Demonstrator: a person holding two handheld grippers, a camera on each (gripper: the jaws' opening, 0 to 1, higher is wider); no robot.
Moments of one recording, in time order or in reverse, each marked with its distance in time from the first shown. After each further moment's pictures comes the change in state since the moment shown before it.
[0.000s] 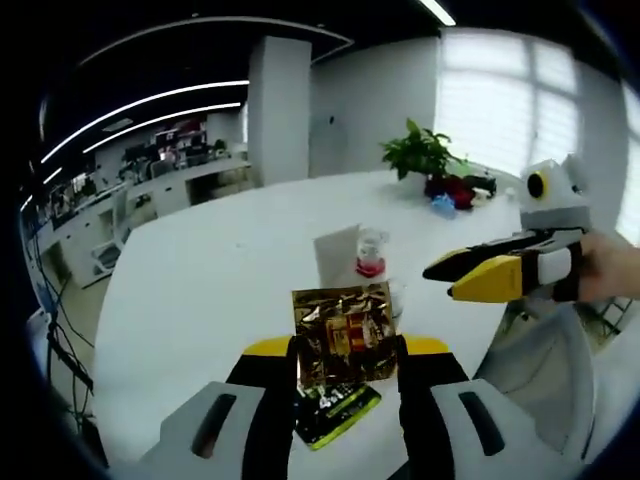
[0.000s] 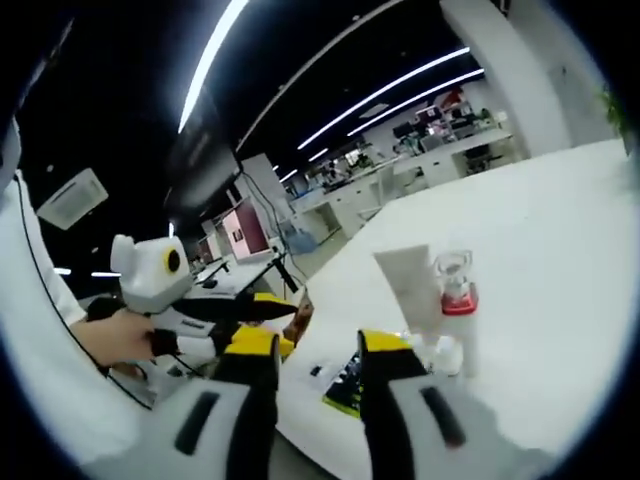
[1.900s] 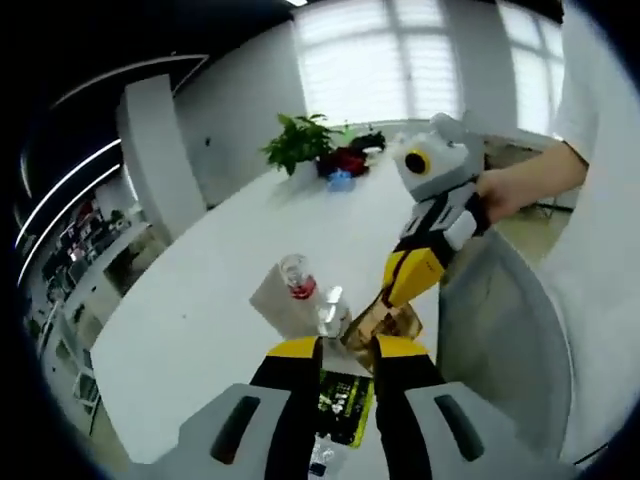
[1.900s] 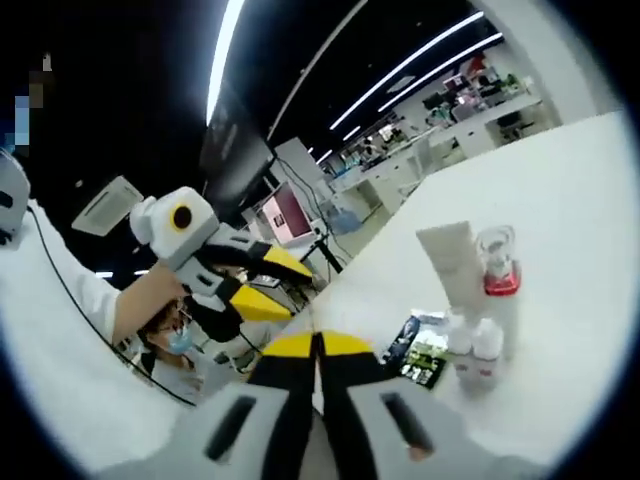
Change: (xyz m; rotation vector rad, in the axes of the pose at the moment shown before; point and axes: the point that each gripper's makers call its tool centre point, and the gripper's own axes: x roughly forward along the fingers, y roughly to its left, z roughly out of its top) left arm -0.023 -0.036 0.027 0.487 0.099 -0.425; right arm -0.009 0.028 -0.009 0.060 0.091 0.199
